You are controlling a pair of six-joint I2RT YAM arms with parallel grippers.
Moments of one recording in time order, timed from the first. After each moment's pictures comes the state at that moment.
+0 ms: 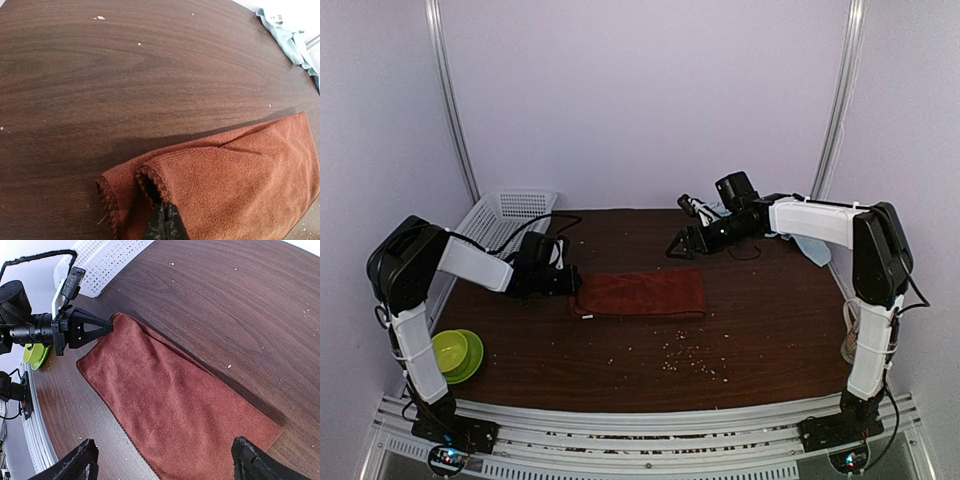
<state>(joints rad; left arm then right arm) -0.47 1.89 0.93 0.27 0.12 -0.46 0.48 1.96 1.55 -0.41 -0.57 0.06</state>
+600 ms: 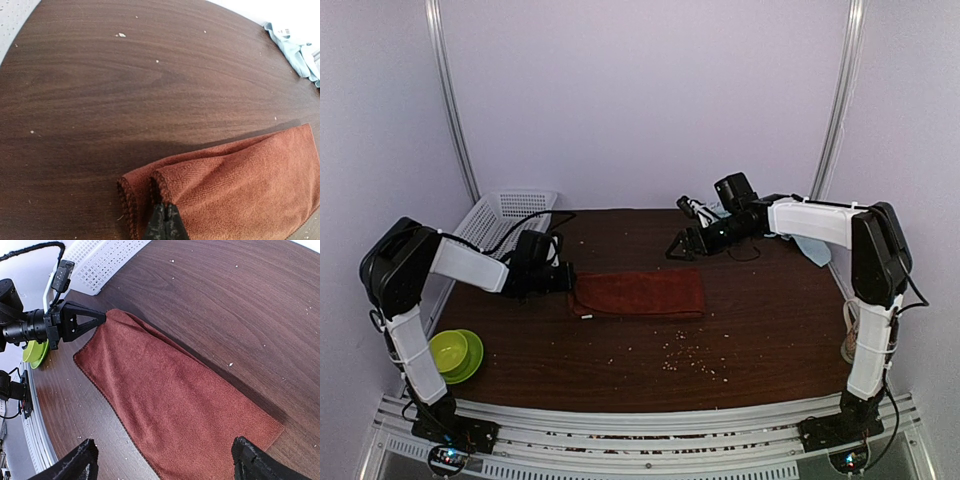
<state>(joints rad) -0.47 1.84 0.90 0.27 0.03 -0.46 0.49 1.97 1.55 -0.42 -0.57 0.06</state>
